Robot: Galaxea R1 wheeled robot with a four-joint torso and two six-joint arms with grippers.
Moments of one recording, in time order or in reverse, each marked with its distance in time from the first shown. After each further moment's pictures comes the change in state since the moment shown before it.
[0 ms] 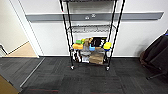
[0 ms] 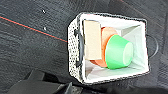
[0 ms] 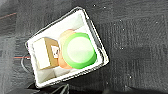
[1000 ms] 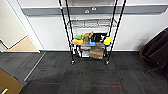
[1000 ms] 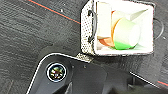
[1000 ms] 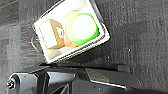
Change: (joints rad) left arm 0.032 -0.033 0.008 0.008 -0.047 0.000; right arm -0.015 -0.023 0.032 -0.003 0.020 0.000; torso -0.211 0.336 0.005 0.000
